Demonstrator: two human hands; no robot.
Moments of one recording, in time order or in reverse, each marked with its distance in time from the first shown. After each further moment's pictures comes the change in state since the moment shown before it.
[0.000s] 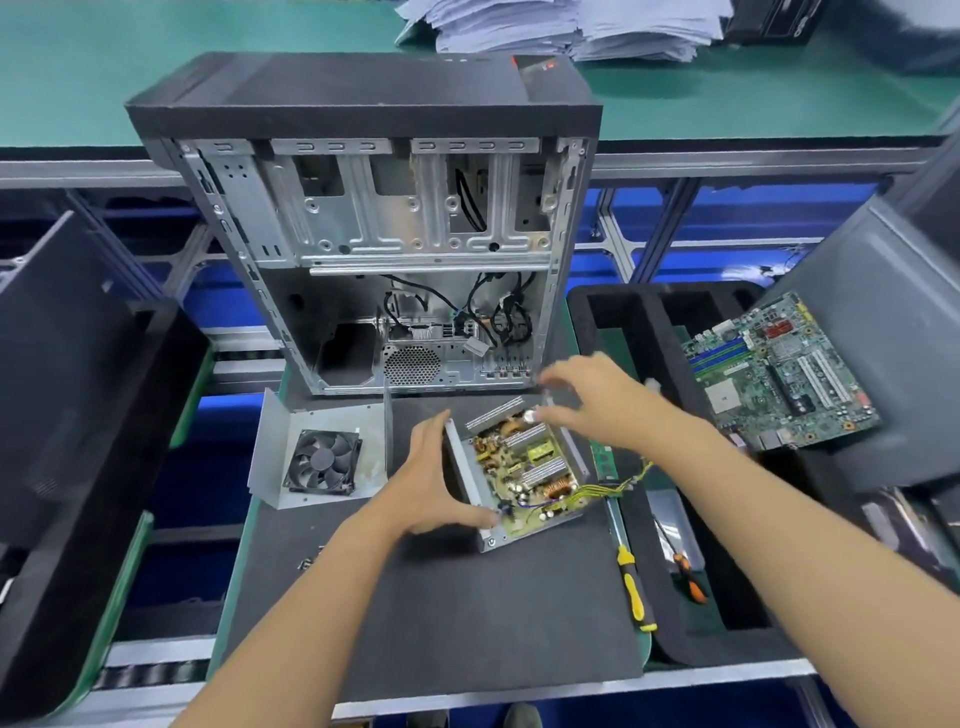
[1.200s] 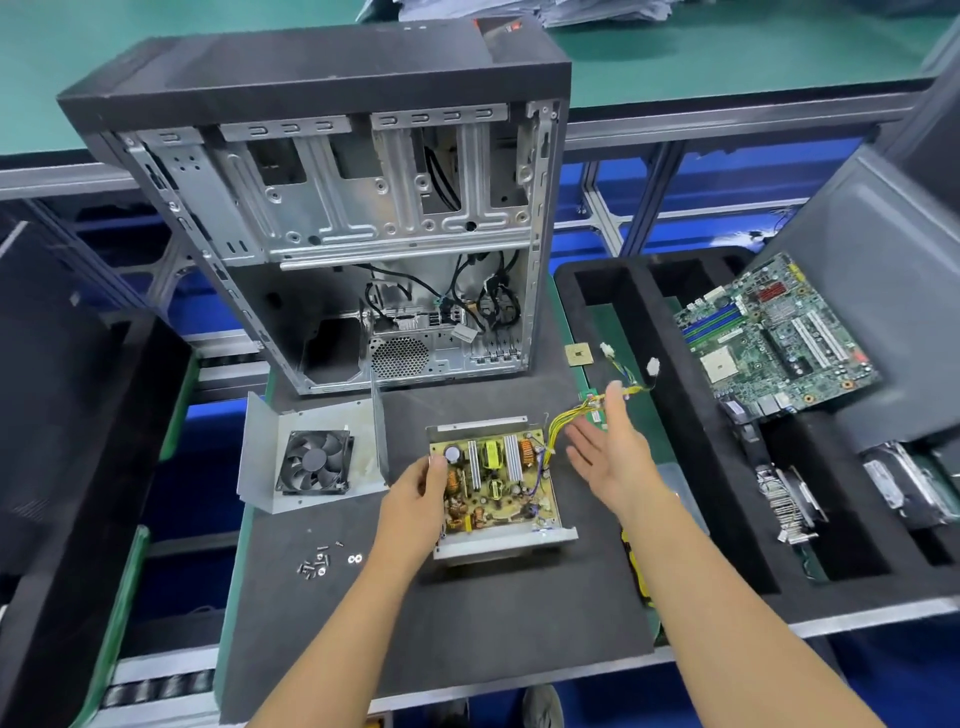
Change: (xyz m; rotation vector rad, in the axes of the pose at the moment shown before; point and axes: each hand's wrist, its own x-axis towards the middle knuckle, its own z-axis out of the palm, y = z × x) left_hand -0.033 0.000 0.032 -0.257 0.309 -0.268; right_hand -0.021 0.021 0.108 1.838 0.420 0.756
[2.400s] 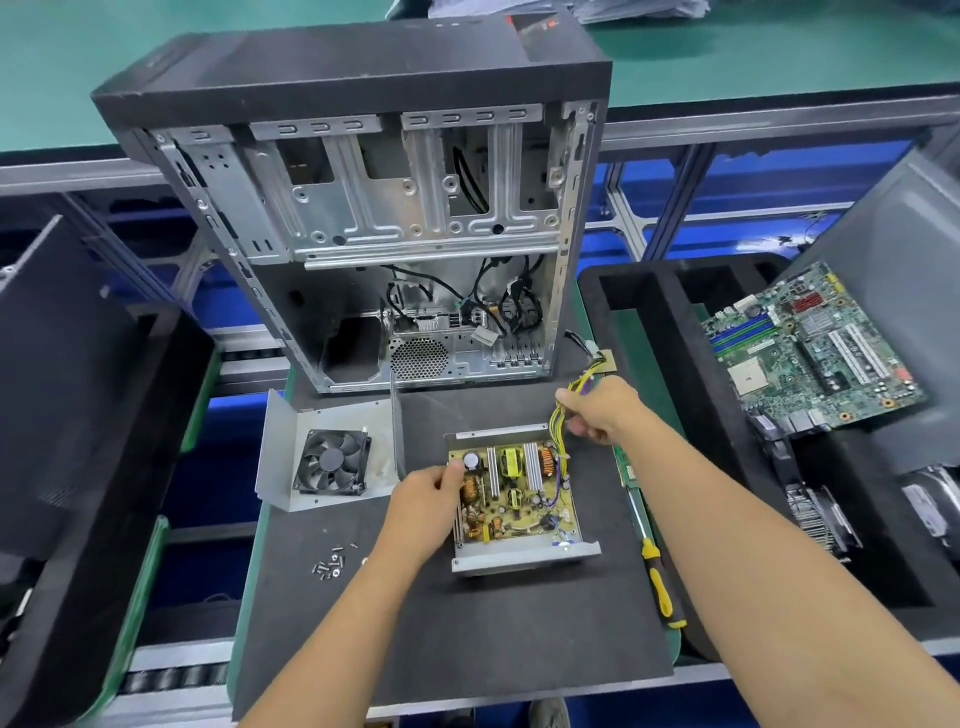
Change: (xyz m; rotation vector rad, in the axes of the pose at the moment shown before) left_hand 0.015 0.010 -0.012 0.173 -0.058 -0.009; right_hand 0.071 -0.033 0.040 -1.075 0.100 -0.070
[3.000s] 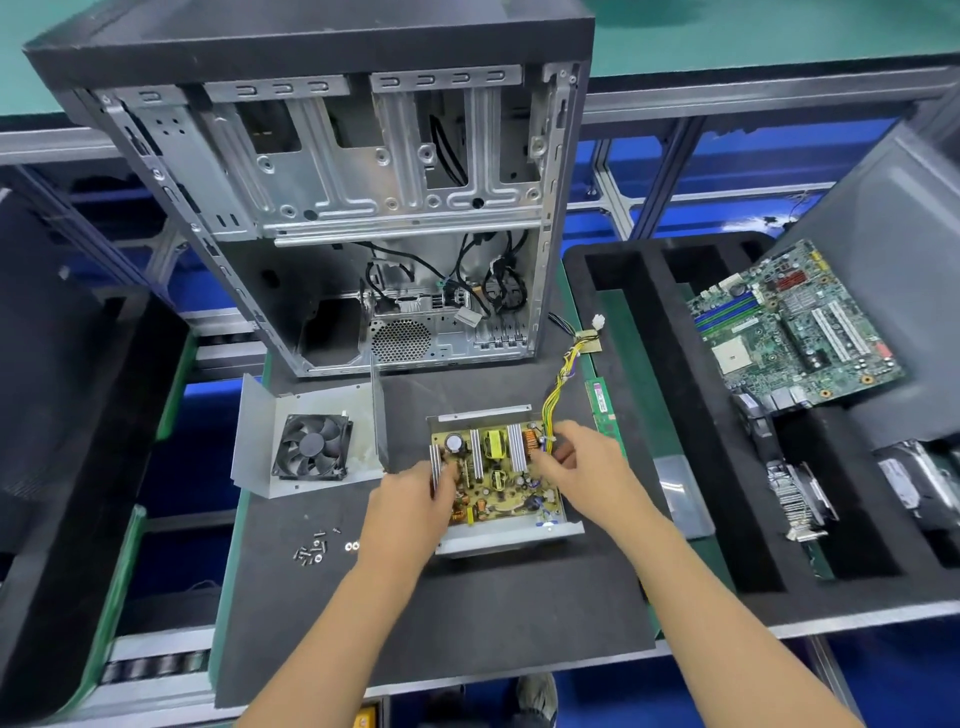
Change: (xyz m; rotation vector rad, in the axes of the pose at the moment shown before) left_hand -0.019 -0.008 0.013 0.420 0.236 0.226; right_hand -0.075 0.076 0.027 -0.297 0.039 -0.518
